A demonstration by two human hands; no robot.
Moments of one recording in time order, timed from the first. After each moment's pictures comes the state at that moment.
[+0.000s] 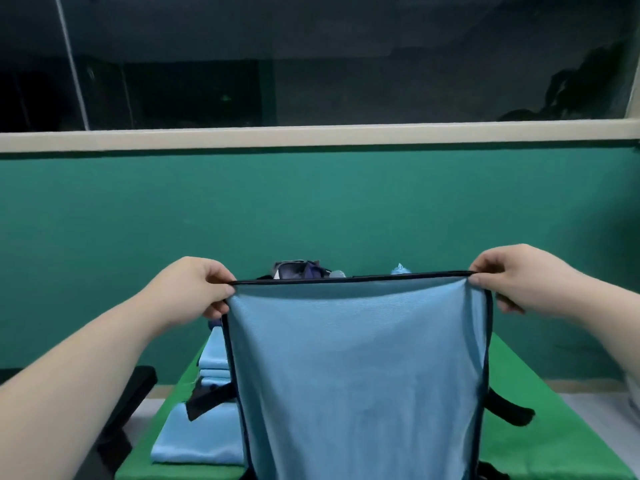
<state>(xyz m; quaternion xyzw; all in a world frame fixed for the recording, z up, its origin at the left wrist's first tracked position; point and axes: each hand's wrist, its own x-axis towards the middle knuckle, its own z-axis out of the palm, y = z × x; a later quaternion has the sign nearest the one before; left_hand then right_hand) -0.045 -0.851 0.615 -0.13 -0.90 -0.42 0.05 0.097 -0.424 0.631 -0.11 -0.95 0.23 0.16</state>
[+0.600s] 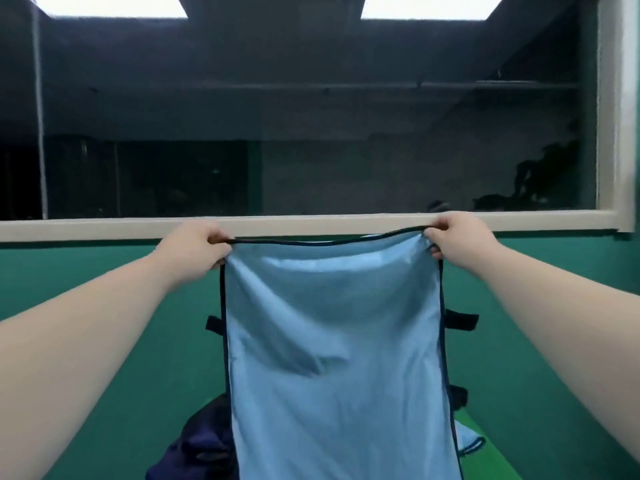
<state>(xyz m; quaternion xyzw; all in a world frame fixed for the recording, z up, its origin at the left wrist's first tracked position) -0.205 -0.758 0.815 -0.19 -0.87 -0.37 0.26 -0.106 -0.360 0.816 -0.10 -0.84 0.35 0.40</state>
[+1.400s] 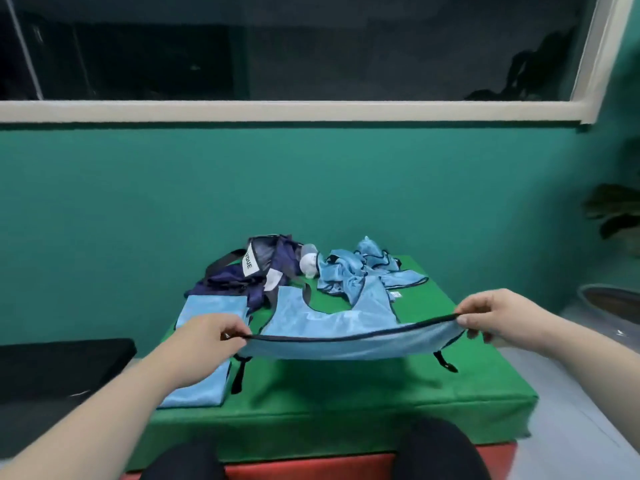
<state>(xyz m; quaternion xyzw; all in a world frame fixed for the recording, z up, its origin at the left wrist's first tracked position) 0.035 -0.816 0.521 -0.22 -0.94 -0.26 0.01 0.173 -0.371 0.537 -0.13 -0.91 0.38 0.08</state>
